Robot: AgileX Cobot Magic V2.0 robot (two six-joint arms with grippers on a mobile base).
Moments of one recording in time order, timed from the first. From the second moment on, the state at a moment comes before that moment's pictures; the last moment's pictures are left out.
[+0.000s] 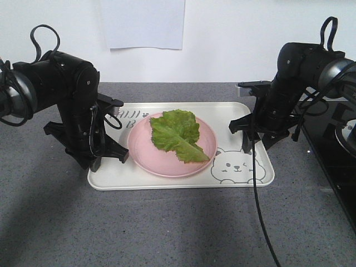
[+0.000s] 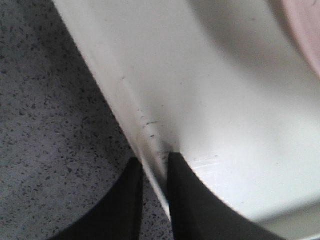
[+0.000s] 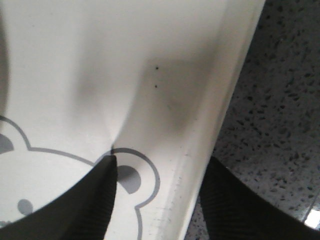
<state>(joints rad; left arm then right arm) -0.40 1.94 -1.60 0.09 1.27 -0.08 0.16 2.12 -1.81 0.16 1.25 -0.16</state>
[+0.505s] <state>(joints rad) -0.42 1.94 -1.60 0.11 1.24 -0.09 0.18 2.12 -1.81 0.23 1.24 -0.14</state>
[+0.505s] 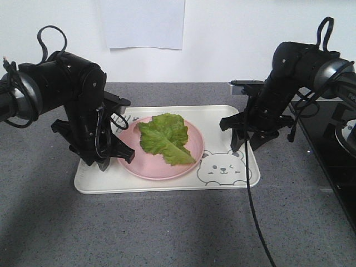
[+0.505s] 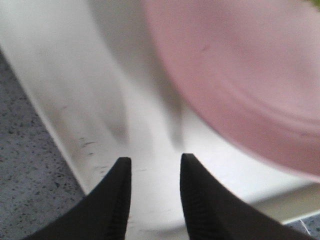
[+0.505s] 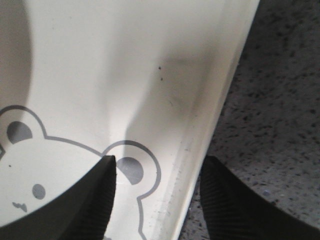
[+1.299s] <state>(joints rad) -0.42 1.90 -1.60 0.11 1.24 -0.09 0.18 1.91 -1.81 0.14 1.24 -0.08</state>
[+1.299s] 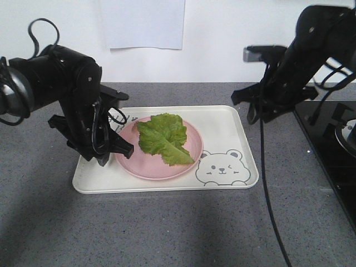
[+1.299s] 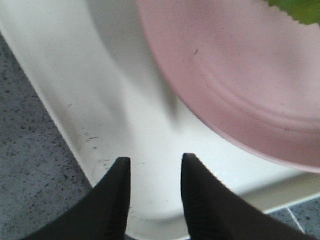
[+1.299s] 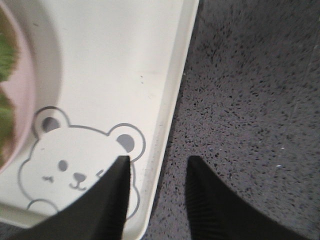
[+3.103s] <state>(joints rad) -0.42 0.48 -0.36 -0.09 0.21 -0.04 0.29 0.28 -0.39 0.04 0.45 -0.14</state>
